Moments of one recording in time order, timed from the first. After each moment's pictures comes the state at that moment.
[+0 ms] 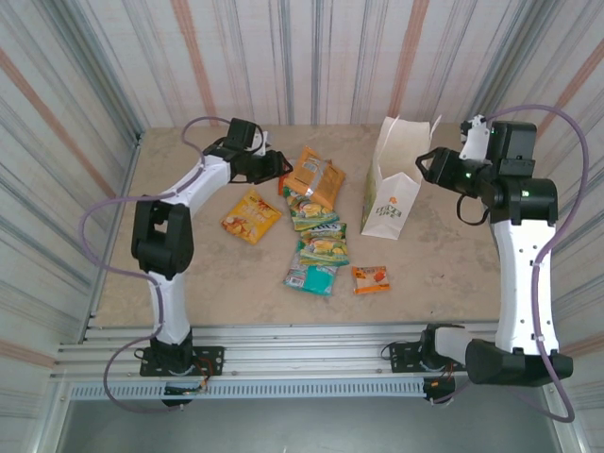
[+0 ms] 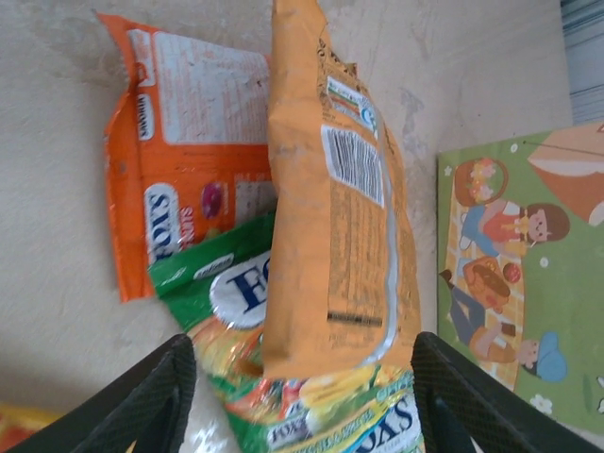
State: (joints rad) left arm -0.34 2.05 1.70 -0.51 0.45 -0.47; right arm -0.05 1.18 1.60 -1.07 -0.41 0.32
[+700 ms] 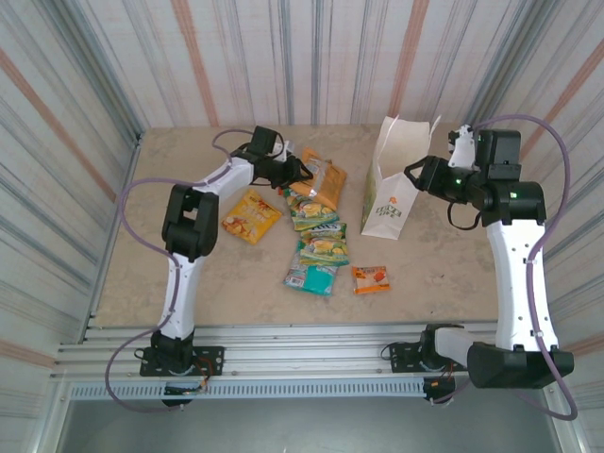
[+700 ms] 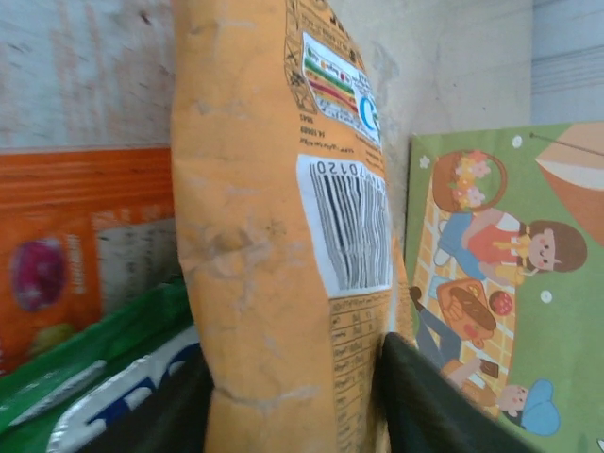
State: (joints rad) left arm -0.38 2.31 1.87 -0.43 0.63 -0.58; right arm -0.02 1.17 1.50 -1.03 -0.46 0.36
